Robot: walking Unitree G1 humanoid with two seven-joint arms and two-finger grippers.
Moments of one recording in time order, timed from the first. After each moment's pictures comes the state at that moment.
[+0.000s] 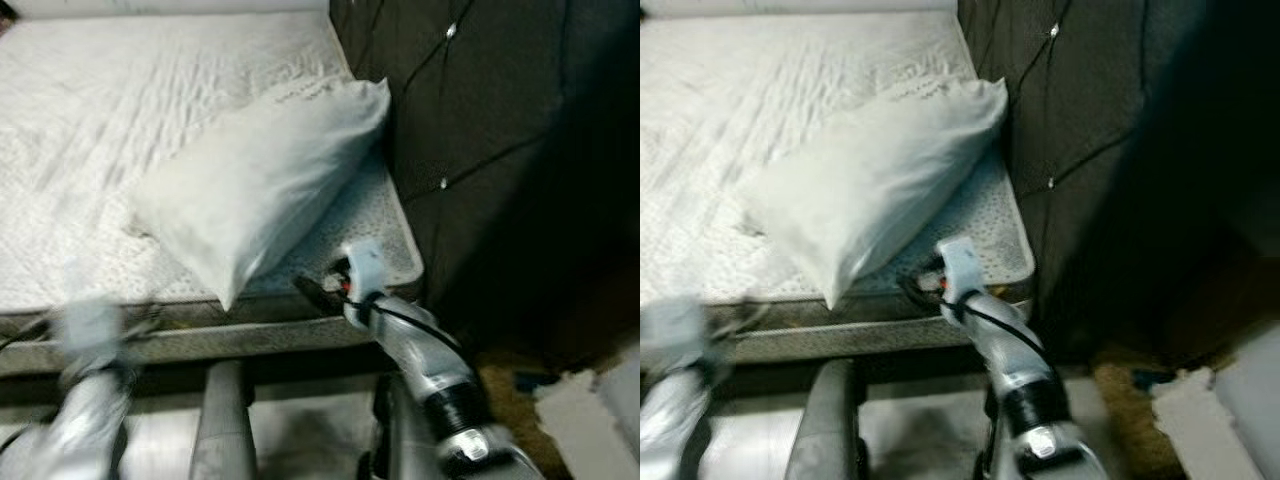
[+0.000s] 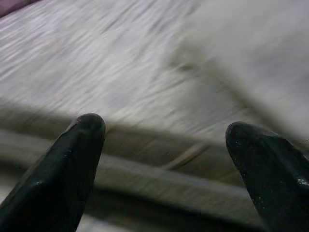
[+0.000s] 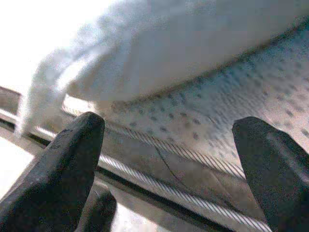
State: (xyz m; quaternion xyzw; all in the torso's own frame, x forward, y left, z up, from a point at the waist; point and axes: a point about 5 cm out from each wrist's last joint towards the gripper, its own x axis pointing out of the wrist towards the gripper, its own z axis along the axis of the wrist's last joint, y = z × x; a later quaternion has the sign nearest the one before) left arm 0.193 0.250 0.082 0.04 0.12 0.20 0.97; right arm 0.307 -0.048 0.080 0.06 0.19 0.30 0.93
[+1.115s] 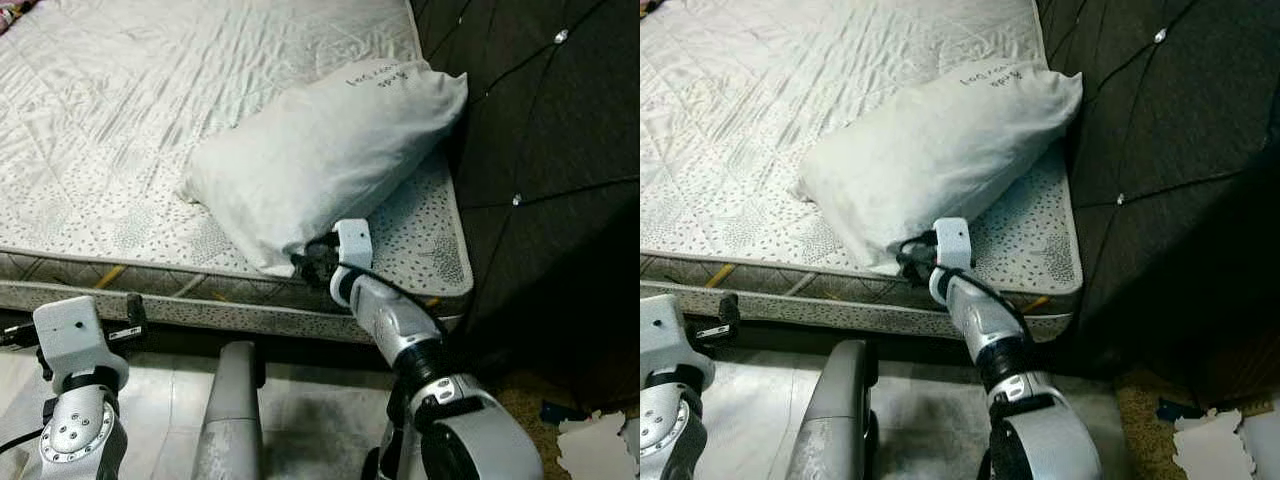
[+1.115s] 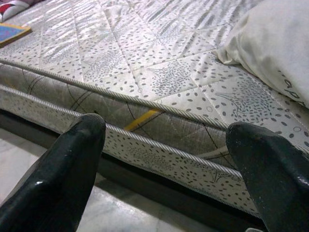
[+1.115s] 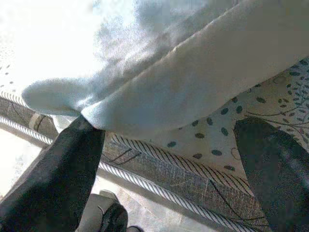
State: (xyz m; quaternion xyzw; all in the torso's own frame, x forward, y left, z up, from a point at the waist) left arm 0.190 0.232 0.105 0.02 0.09 0.19 0.98; right arm 0.336 -0.038 0.078 0.09 0.24 0.20 0.94
